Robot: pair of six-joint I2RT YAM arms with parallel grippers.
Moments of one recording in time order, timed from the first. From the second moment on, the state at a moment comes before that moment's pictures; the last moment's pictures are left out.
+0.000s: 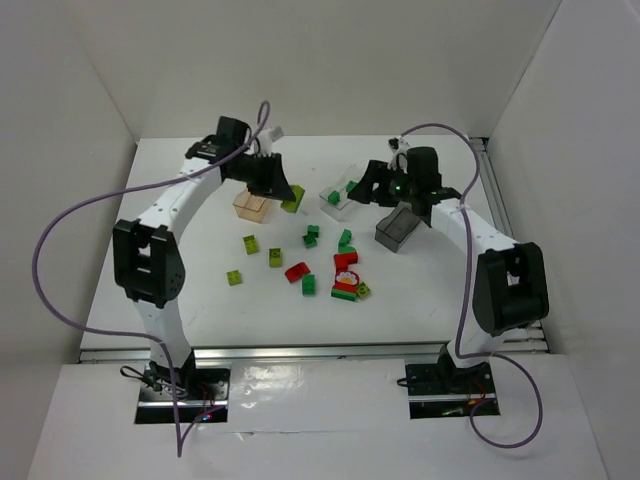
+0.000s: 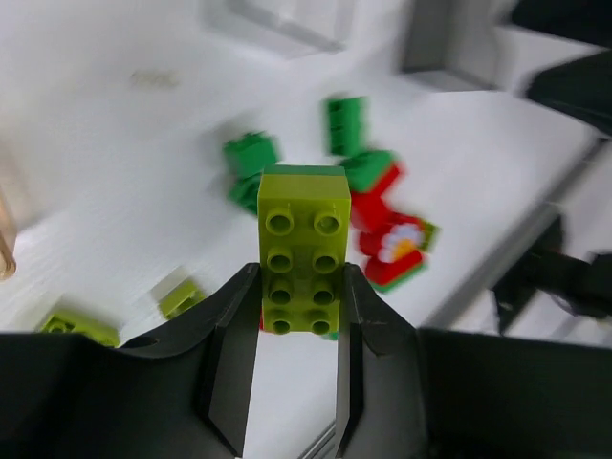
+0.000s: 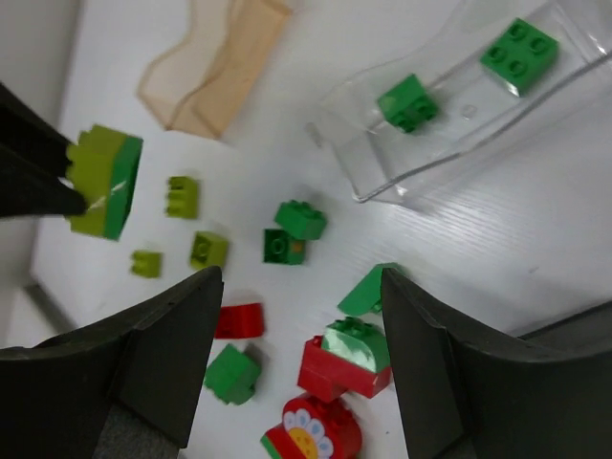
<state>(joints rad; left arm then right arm) -0.28 1.94 1.74 -0.79 0.54 -0.16 0.26 1.63 1.18 -0.12 -0.41 0.41</state>
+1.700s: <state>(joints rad) -0.20 1.79 1.55 -0.35 1.34 -0.25 0.37 1.72 1.15 0.65 -1.08 0.83</state>
